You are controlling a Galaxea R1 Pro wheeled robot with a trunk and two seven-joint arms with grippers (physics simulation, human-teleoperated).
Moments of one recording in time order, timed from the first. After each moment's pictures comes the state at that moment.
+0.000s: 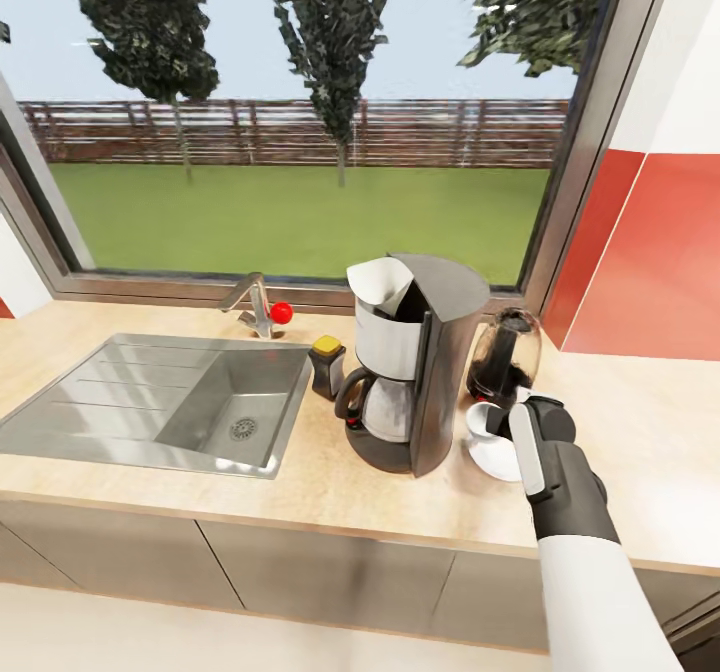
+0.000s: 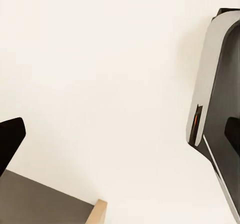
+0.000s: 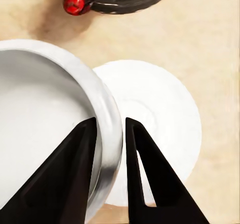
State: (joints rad) left arm -0.05 0.13 -0.11 -0.02 0.19 -0.21 0.17; right arm -0.71 0.09 -0.20 -1.26 -0.16 1.03 -0.42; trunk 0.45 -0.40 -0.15
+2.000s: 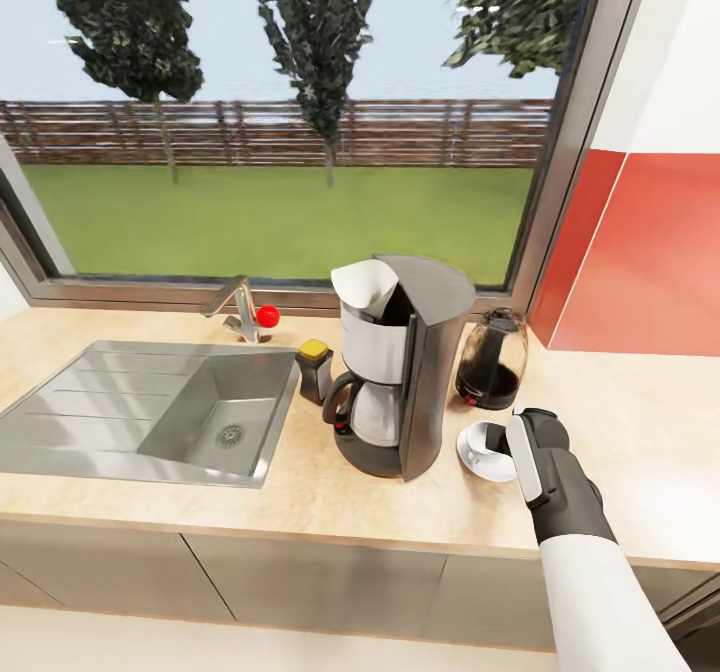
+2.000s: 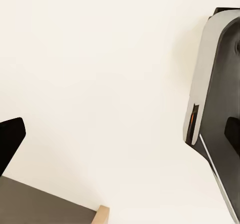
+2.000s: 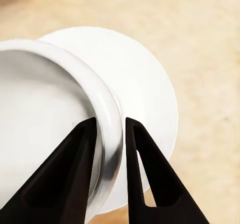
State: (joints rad) left arm -0.05 0.13 -0.11 -0.02 0.18 -0.21 0.17; right arm -0.71 0.06 -0.20 -1.14 -0.17 1.00 -0.41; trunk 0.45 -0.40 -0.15
